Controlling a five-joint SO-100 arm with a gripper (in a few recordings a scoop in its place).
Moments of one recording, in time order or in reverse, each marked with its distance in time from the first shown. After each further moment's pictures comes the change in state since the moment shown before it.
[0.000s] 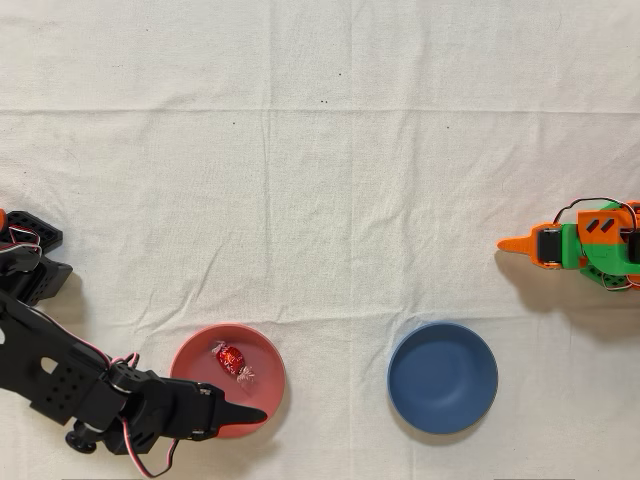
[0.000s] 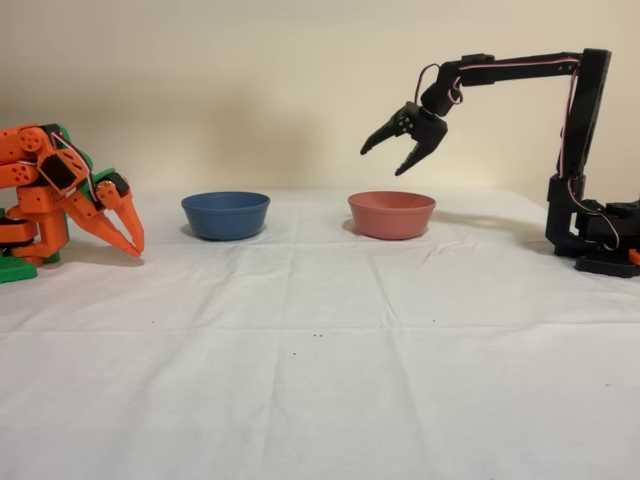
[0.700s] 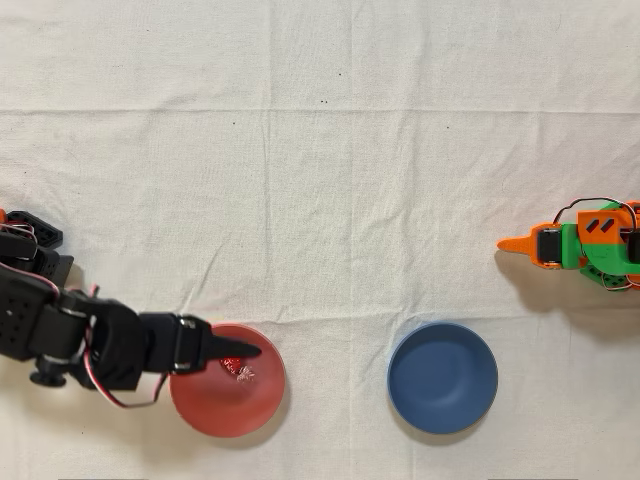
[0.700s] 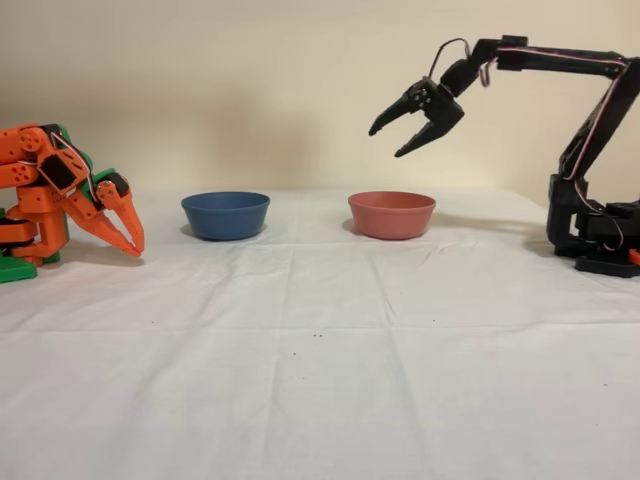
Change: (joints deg) arm -16.3 24.9 13.0 -0.4 12.1
